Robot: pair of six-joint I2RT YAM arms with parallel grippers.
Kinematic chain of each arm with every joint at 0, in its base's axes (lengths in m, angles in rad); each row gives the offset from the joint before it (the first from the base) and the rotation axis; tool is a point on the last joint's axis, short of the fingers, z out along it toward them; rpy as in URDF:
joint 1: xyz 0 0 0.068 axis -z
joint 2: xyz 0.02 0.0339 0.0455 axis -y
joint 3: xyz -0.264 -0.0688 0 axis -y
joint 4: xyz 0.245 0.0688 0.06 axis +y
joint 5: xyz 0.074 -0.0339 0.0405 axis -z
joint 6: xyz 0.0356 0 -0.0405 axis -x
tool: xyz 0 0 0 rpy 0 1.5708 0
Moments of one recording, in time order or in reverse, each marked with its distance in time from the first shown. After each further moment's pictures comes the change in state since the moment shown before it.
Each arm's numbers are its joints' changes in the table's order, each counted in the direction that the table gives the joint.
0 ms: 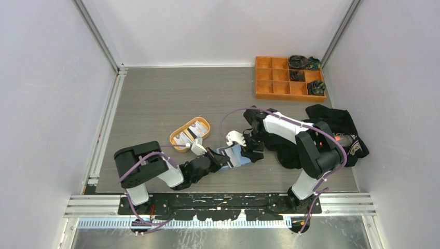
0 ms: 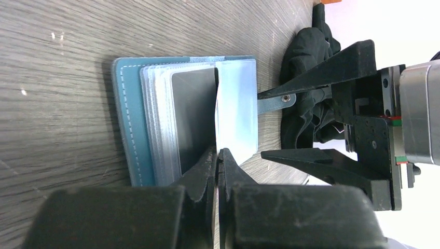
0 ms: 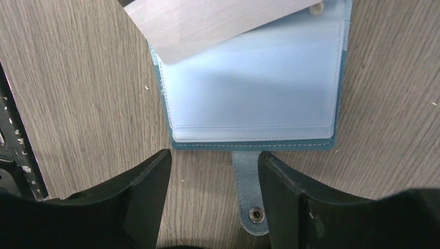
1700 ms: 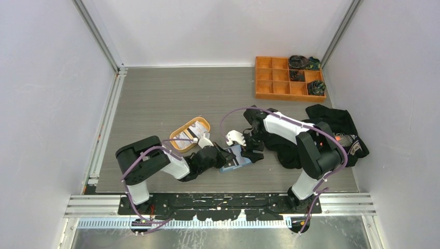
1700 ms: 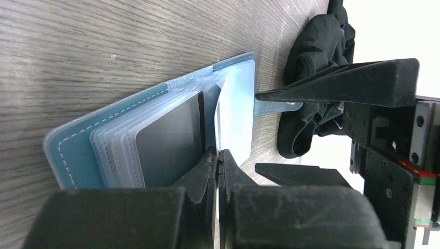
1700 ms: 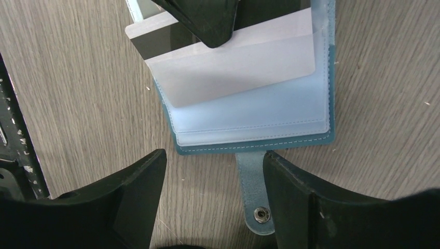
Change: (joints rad) left arm -0.072 -0.029 0.158 0.220 0.187 0.069; right arm 0.000 0.003 0.004 0.003 -0.004 0.000
